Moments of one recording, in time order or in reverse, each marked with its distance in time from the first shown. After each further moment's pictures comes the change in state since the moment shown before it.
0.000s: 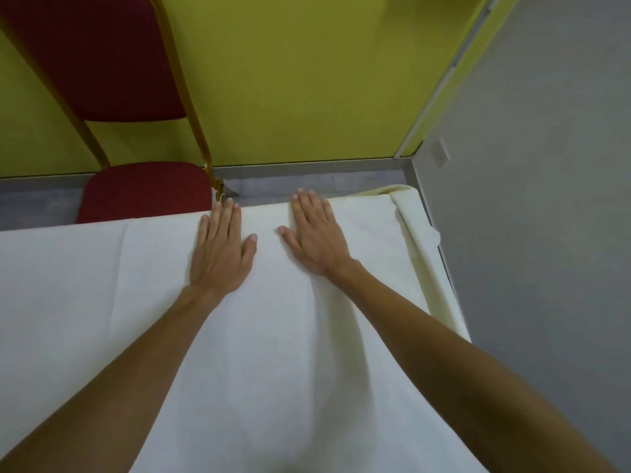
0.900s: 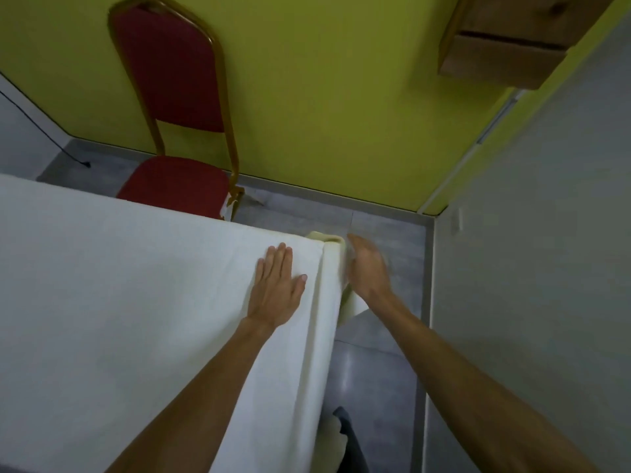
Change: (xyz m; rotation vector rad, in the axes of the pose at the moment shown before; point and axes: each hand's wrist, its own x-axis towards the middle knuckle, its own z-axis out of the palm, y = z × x) left_hand 0.014 0.283 0.015 -0.146 -0.105 -0.307; right_hand -0.036 0.234 -0.119 0.294 -0.022 0.026
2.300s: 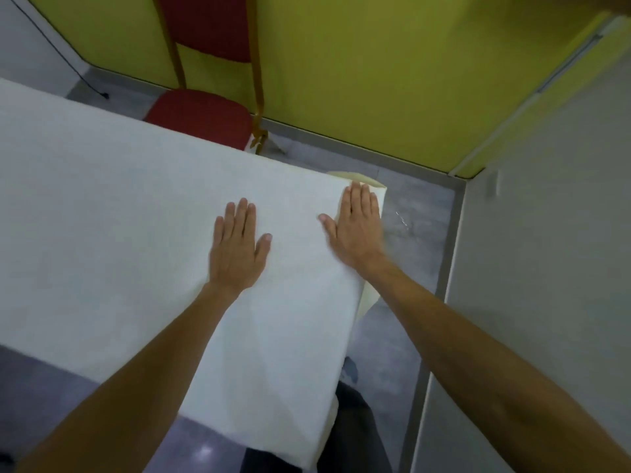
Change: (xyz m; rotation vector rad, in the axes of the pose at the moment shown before) left_hand -0.068 -0.105 0.007 0.164 0.102 -0.188; right_hand -0.026 -0.040 0.076 -0.417 -0.154 -0.153
